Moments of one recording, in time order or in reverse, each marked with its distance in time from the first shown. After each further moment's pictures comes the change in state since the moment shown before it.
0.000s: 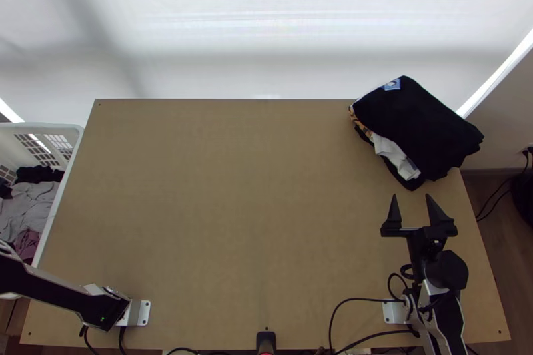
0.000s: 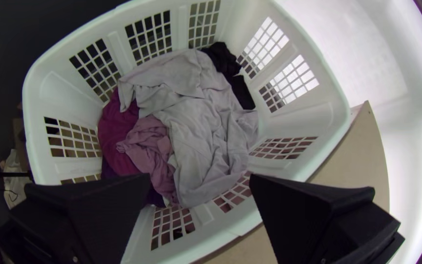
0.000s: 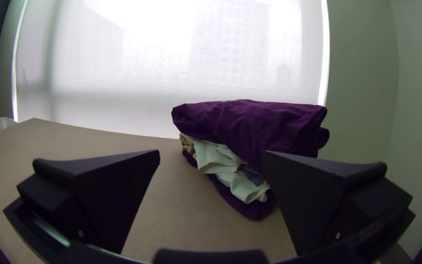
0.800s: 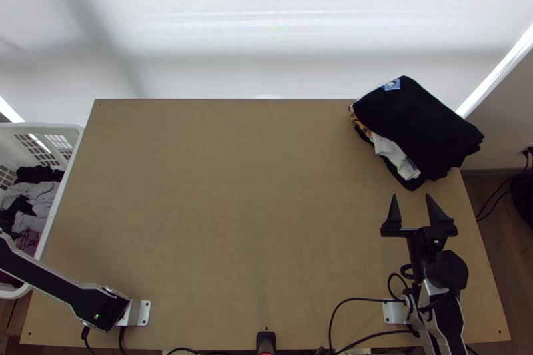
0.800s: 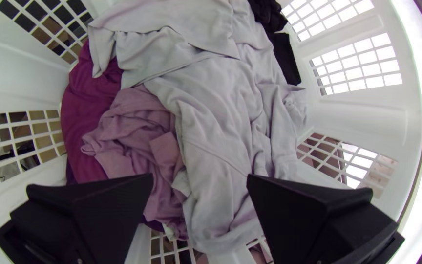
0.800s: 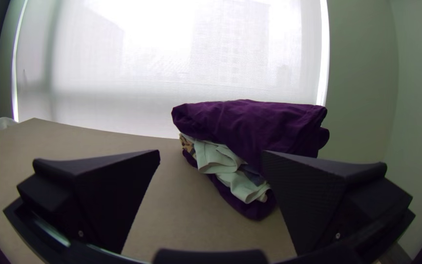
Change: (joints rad) left arm 0.030 0.552 0.295 0.009 0.007 0.003; right arm 0.000 0.000 0.000 0.000 0.000 0.000
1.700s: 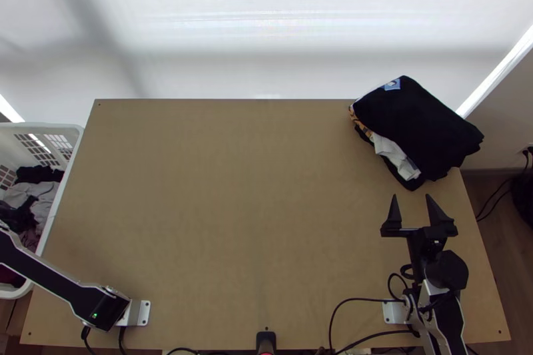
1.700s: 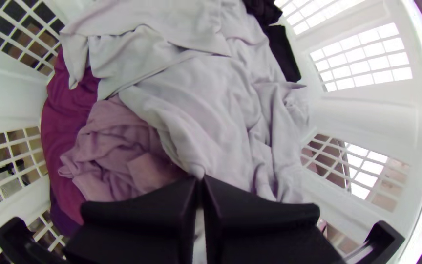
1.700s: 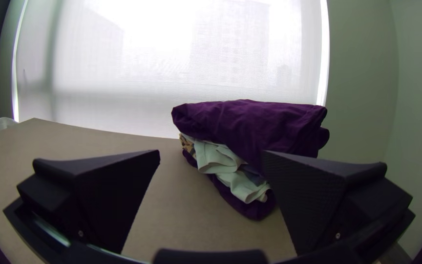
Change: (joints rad) left arm -0.021 0.089 0.093 0.017 0.026 0.032; right arm 0.000 0.000 0.000 0.000 0.000 0.000
